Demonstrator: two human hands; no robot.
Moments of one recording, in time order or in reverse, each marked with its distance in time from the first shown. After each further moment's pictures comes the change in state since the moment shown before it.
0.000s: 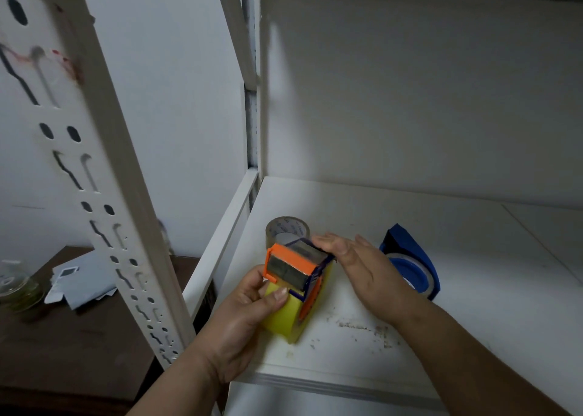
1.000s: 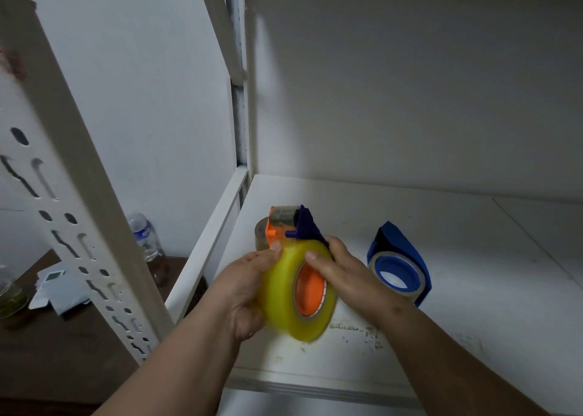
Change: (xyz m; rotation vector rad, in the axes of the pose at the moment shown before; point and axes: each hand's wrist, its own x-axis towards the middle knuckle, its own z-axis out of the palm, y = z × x) left_hand 0.030 0.036 0.040 -0.045 0.241 -0.339; right_hand 0.010 0.023 0.010 0.272 -0.059 0.347
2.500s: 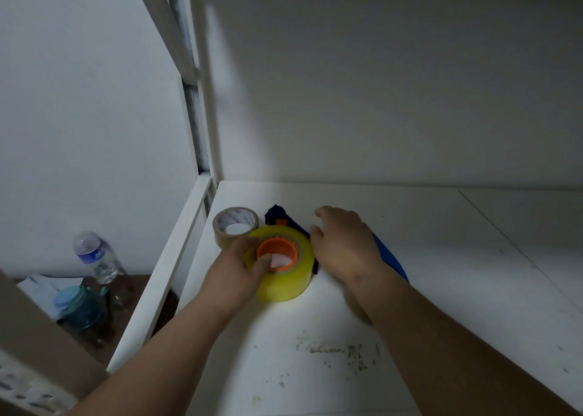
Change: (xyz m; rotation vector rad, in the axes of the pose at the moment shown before) left_hand 0.081 0.009 -0.001 1.169 0.176 0.574; right_hand 0.073 0.005 -0.044 -0.775 0.466 -0.025
